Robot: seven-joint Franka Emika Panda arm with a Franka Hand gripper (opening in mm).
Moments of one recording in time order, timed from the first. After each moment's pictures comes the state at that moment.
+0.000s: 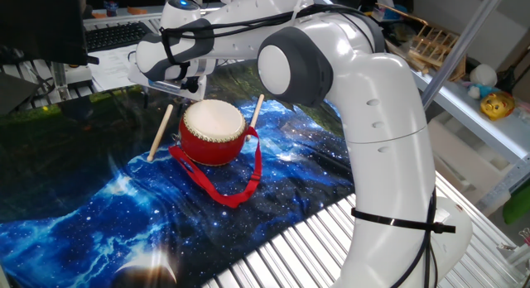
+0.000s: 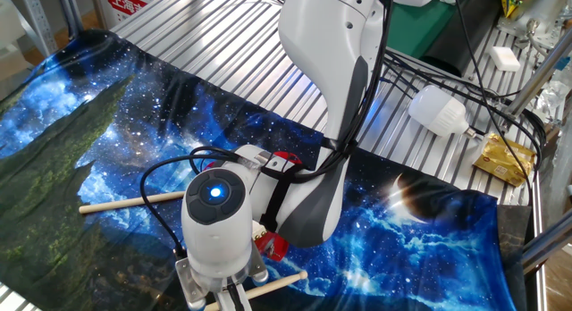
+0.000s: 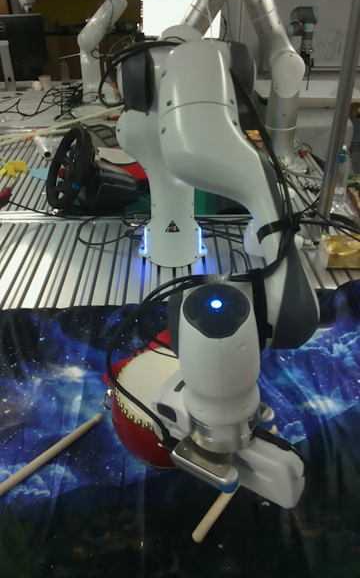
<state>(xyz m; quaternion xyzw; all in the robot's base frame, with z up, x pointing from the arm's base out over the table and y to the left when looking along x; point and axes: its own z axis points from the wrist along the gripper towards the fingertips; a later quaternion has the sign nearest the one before) 0.706 0.075 0.086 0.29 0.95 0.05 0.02</state>
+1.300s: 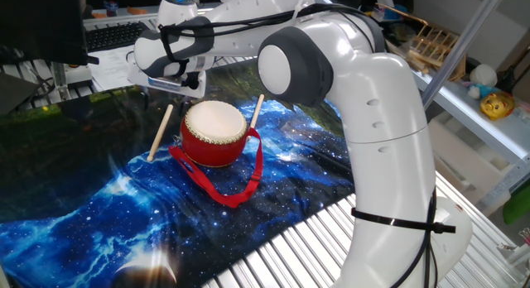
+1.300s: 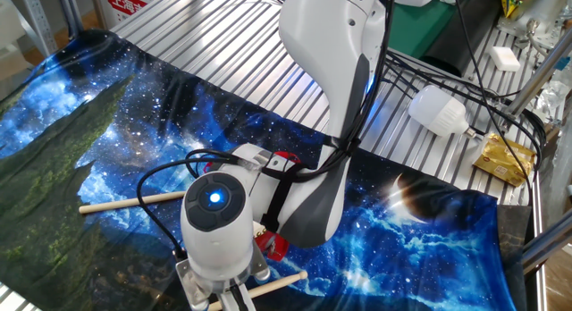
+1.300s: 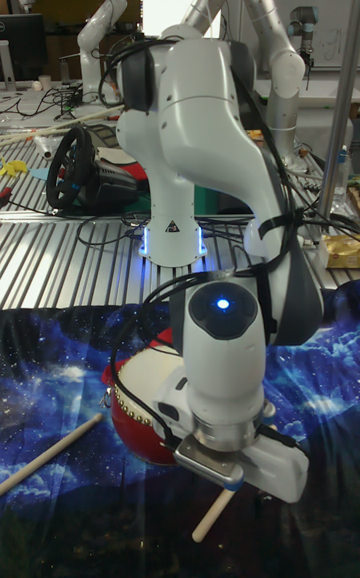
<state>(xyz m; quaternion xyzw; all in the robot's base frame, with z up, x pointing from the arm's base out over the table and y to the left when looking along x) 0.702 0.075 0.091 0.27 0.96 0.03 0.00</state>
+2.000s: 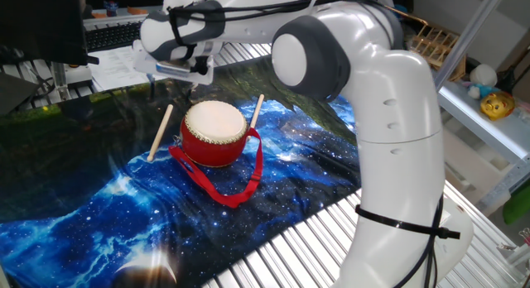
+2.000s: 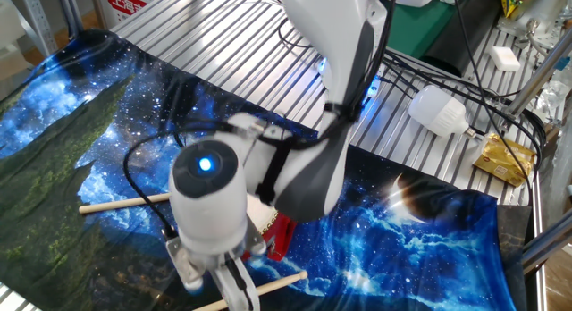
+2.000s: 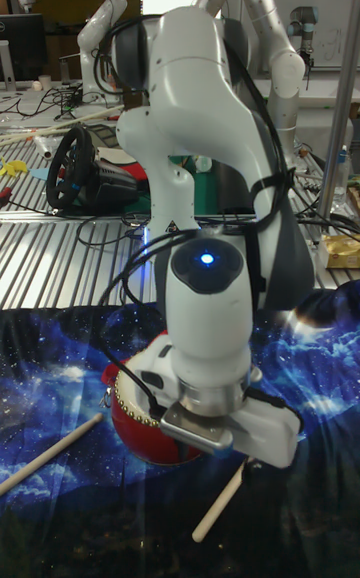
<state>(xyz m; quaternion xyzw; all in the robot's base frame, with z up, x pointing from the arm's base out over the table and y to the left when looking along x) 0.695 0.060 0.137 0.24 0.97 0.03 0.00</state>
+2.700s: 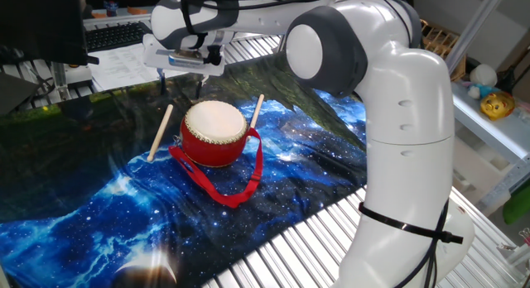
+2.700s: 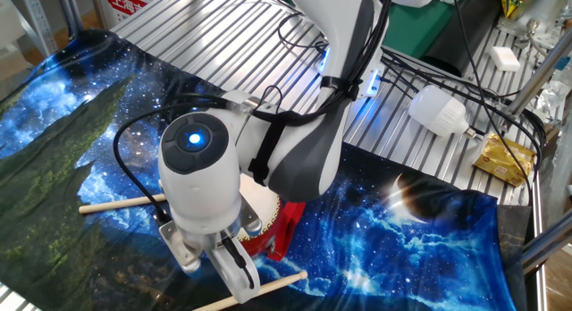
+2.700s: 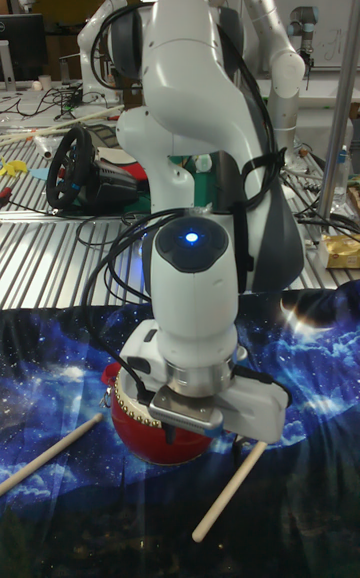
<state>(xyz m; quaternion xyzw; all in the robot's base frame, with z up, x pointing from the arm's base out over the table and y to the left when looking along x) 0.681 0.041 0.162 0.20 0.98 0.02 -0.01</state>
